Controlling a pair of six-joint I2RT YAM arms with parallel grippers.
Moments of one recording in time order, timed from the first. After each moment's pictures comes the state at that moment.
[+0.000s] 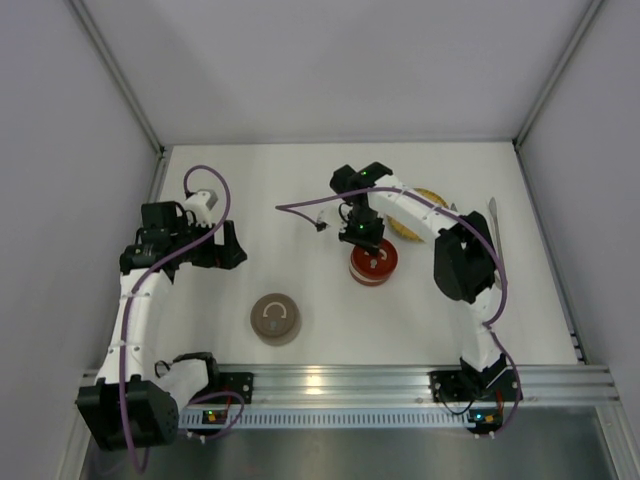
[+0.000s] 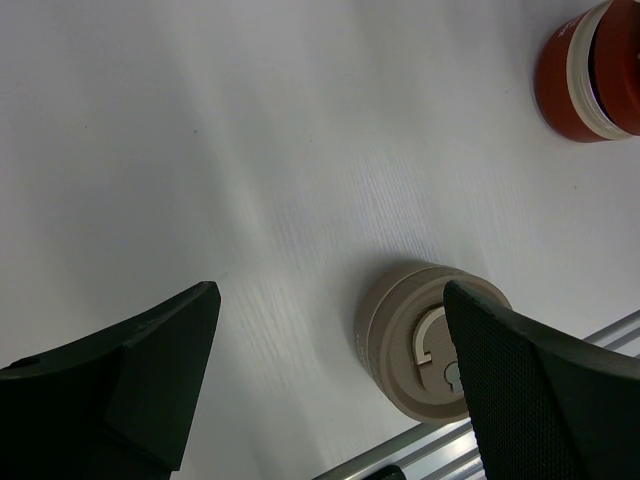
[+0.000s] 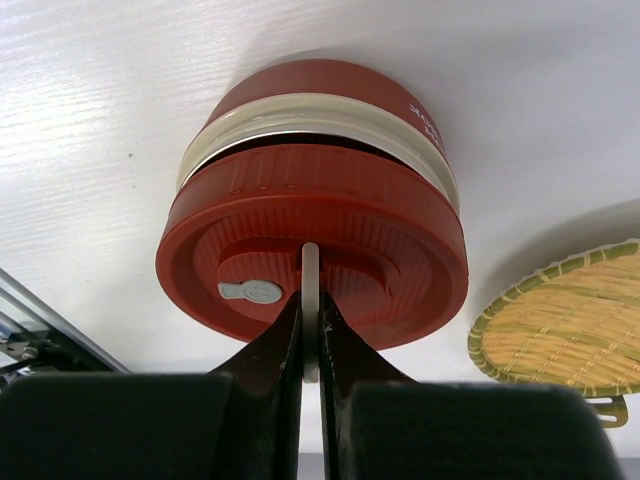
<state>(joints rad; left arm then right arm) 0.10 1.04 0.96 -0.76 0.50 0.10 0.66 2.09 1.86 -1.33 -0.06 -0.67</state>
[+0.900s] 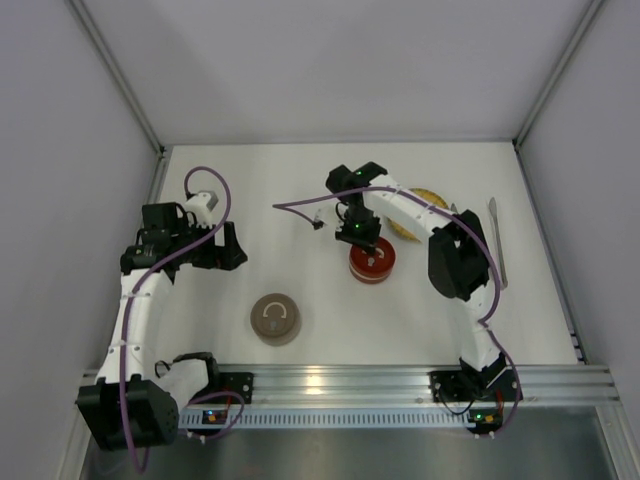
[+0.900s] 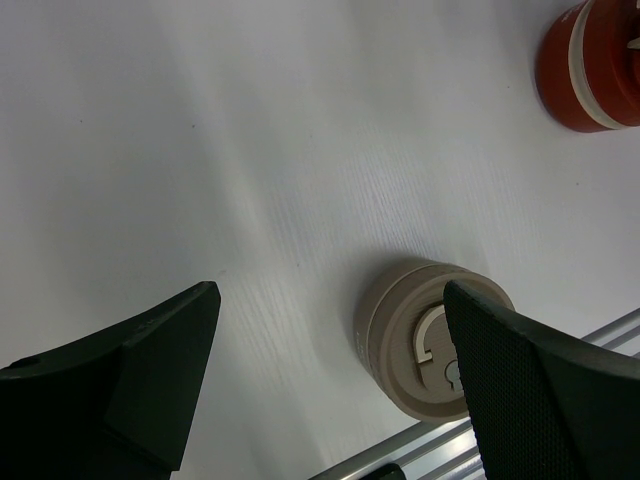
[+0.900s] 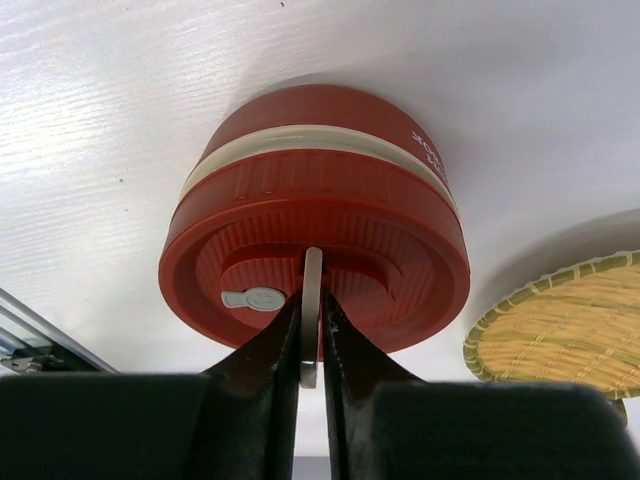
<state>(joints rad) 0.10 1.04 0.95 -0.76 0.50 0.10 0.67 2.14 1.91 -1.33 -0.04 -0.64</state>
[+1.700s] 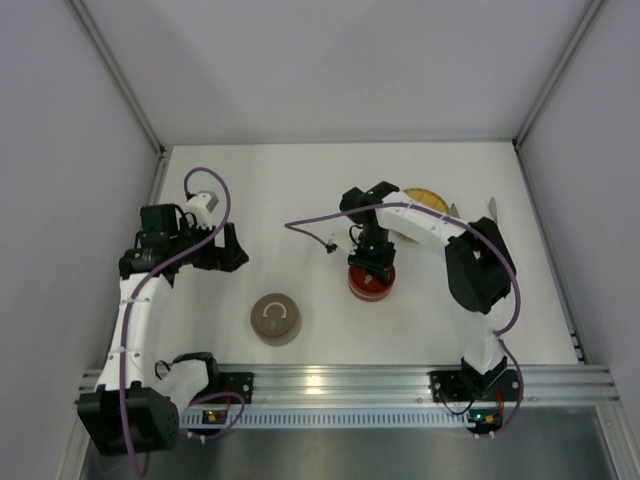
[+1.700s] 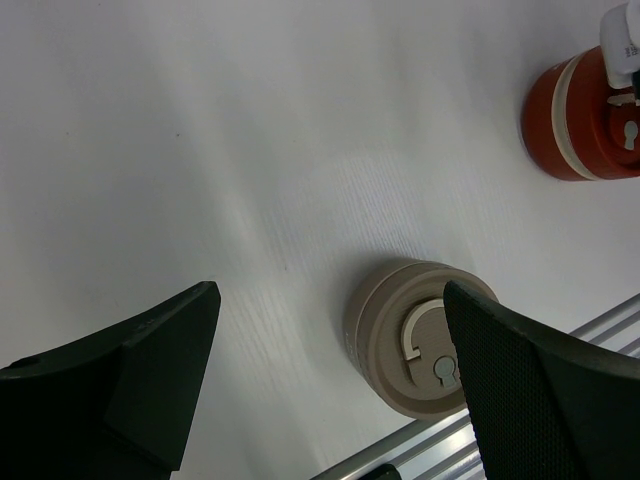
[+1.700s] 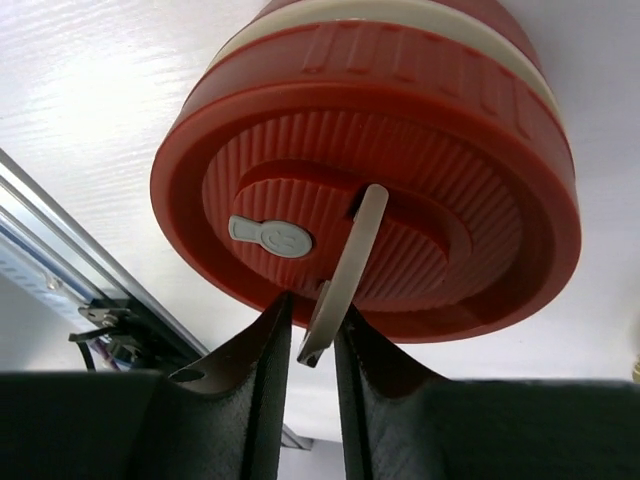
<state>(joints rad) 0.10 1.01 0.95 -0.76 0.54 0.11 0.68 1.97 1.58 -1.30 -0.13 -0.60</state>
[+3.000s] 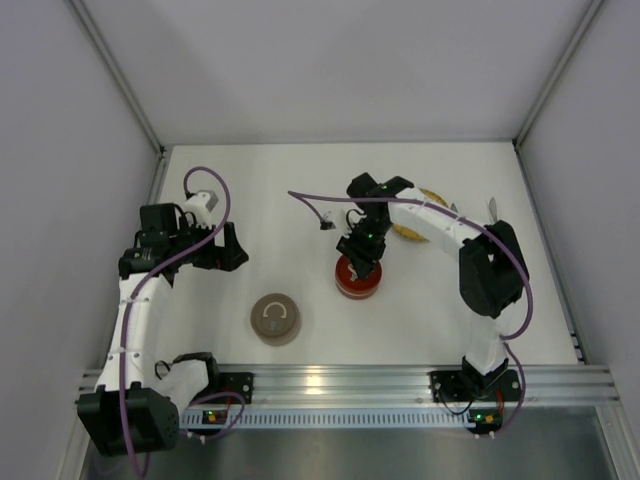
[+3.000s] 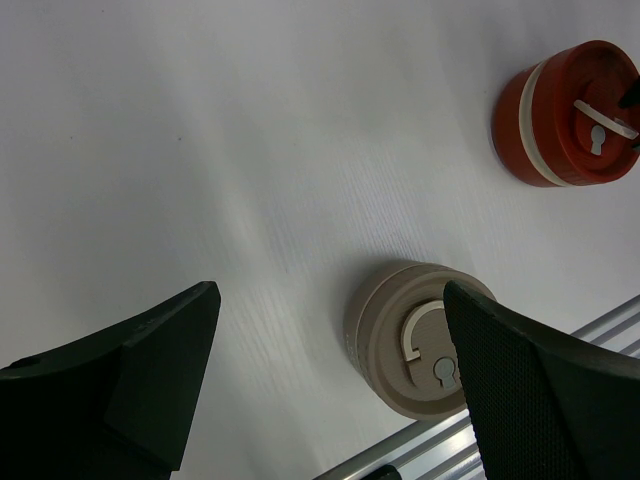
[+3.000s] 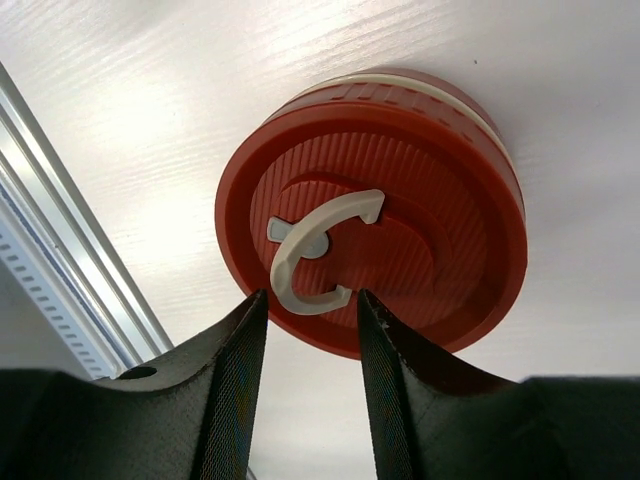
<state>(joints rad) 0.10 1.01 0.95 -0.77 0.54 0.11 0.63 1.89 1.55 -1.10 -0.42 -0.52</state>
